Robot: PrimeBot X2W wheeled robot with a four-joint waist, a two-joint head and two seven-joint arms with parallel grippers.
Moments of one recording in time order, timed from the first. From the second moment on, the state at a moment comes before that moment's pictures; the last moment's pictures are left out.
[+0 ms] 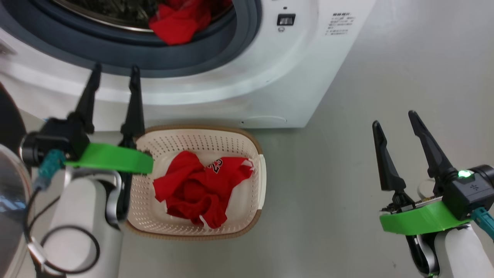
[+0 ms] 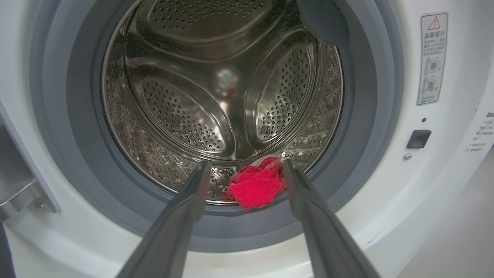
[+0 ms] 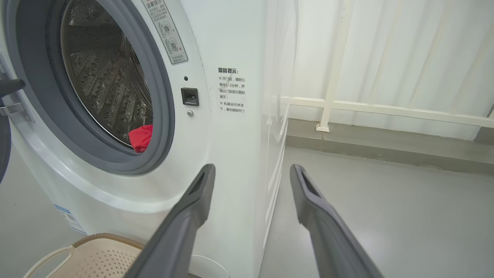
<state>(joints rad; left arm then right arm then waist) -0.58 0.06 -0.04 0.35 -0.18 -0.06 -0.25 -0.15 -0.04 -0.02 0.00 0.11 0.13 -0.26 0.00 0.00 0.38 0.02</state>
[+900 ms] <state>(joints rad) -1.10 0.08 -0.01 0.76 -0.24 -0.12 -0.26 -0.25 -0.05 0.01 -0.02 0.13 0.13 -0.26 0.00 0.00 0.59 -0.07</state>
